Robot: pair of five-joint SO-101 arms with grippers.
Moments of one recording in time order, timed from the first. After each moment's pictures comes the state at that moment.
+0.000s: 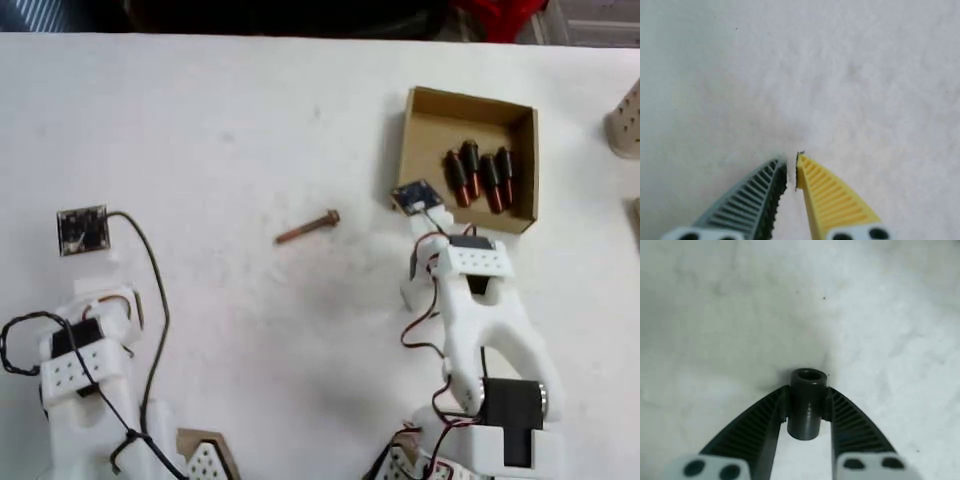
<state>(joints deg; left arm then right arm) -30.5 -50.2 77.3 43.0 -10.5 0.4 -8.7 47.2 53.3 30.4</state>
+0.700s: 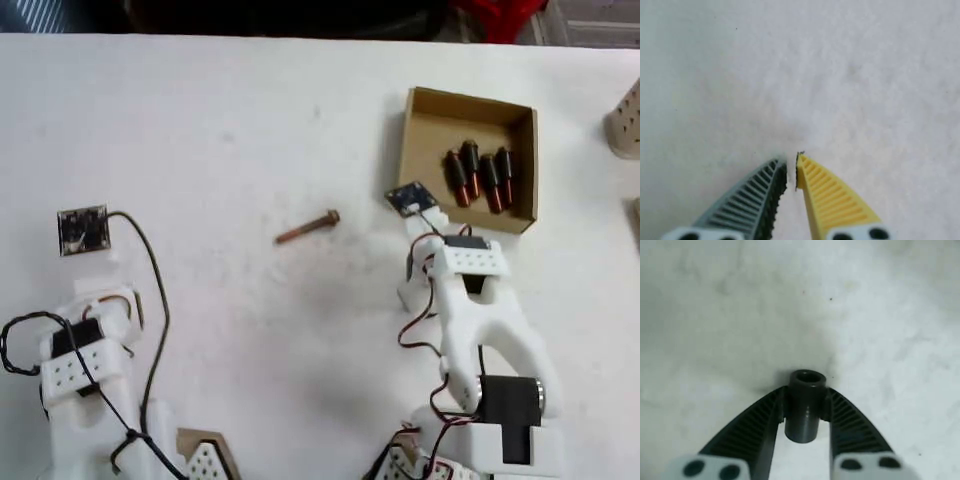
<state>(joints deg) -30.5 -50.2 77.3 43.0 -10.5 -0.9 -8.1 47.2 53.0 30.5</state>
